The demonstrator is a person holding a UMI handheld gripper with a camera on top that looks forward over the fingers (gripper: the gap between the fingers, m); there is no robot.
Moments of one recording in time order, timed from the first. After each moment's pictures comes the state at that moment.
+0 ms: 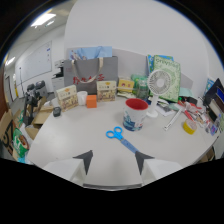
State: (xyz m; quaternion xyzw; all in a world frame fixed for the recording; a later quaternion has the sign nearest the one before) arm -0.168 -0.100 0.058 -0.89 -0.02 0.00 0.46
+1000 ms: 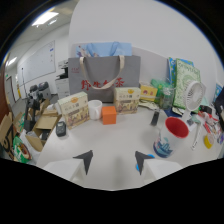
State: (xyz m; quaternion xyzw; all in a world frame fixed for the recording) arm -0.255 0.020 0.048 -0.88 -0.03 0.02 0.47
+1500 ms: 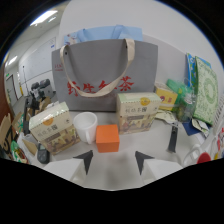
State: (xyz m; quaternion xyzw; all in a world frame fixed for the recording) arm -0.265 0.156 0.021 -0.89 -0.05 0.04 0.45
